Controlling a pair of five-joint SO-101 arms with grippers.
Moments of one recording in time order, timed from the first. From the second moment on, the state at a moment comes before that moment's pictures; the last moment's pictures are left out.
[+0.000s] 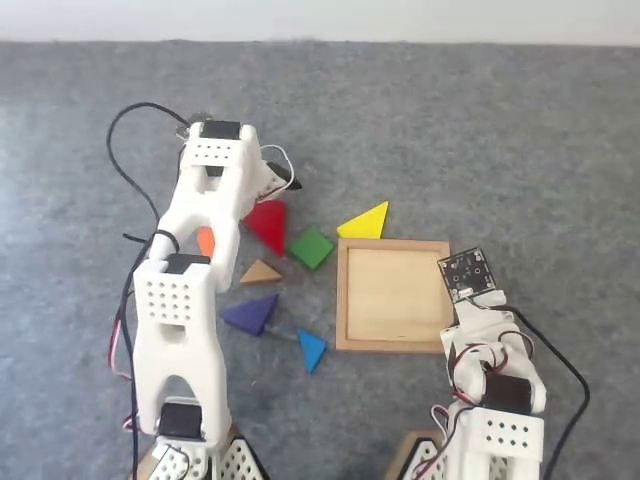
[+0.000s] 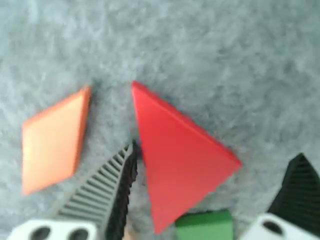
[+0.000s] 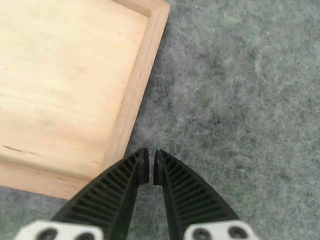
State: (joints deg) left arm -1.2 45.9 -25.9 87.0 52.2; right arm 5.2 -89.8 95.9 57.4 26.9
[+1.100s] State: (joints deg) left arm -0.9 51.7 -32.2 96.0 56.7; right arm 5.2 -89.8 95.9 57.4 26.9
